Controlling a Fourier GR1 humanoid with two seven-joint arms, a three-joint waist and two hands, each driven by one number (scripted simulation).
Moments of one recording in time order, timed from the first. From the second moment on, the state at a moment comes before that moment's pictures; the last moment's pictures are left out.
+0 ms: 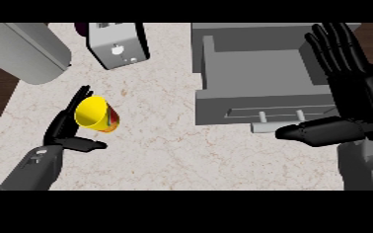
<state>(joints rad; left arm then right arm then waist) -0.53 0.36 0.20 -0.21 -0.05 -0.38 -0.87 -0.31 -0.19 -0.11 -1.84 -0.12 0.18 0.12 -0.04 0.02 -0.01</state>
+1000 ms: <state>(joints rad) -0.58 0.29 0.19 -0.19 -0.05 -0.45 -0.91 -0.32 -0.19 -0.11 -1.85 -0.12 0.18 0.12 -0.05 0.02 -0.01</state>
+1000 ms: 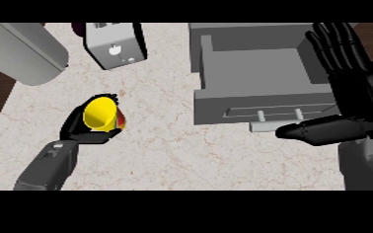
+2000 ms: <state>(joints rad) -0.55 0.15 0.34 -0.34 0.07 -0.13 -1.09 -0.27 -0.22 -0.15 -1.85 -0.14 0.20 0.12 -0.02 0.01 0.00</state>
